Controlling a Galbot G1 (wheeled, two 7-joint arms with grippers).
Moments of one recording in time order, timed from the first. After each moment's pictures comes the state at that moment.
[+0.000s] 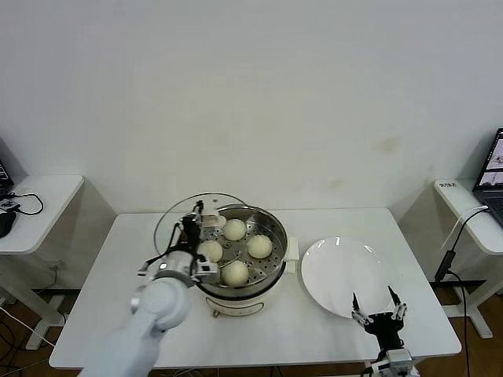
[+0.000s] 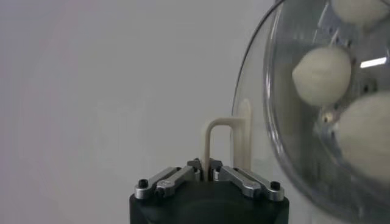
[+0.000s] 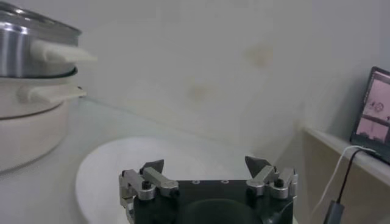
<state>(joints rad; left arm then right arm) 0.91 -1.15 -0.07 -1.90 1.18 0.47 0.30 -1.59 1.56 0.77 1.93 -0.24 0.04 -0.14</state>
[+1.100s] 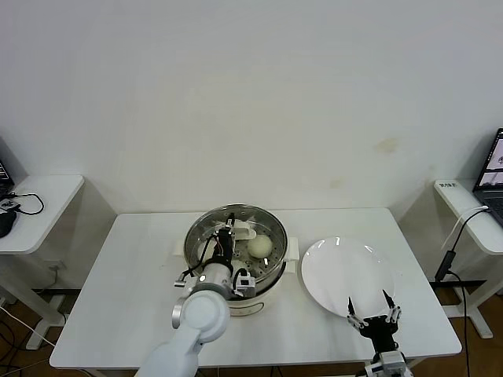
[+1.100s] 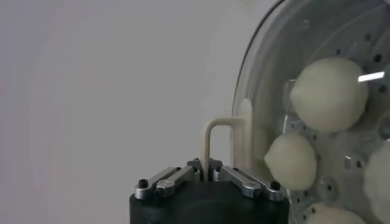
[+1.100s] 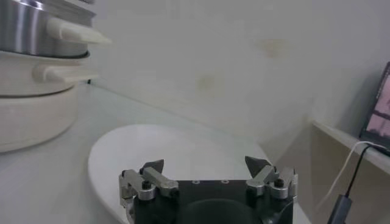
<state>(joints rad) 0.97 -1.34 -0.02 -1.87 1.41 0.46 0.36 -1.59 1.57 0.76 1.90 -0.28 0.05 -0.14</state>
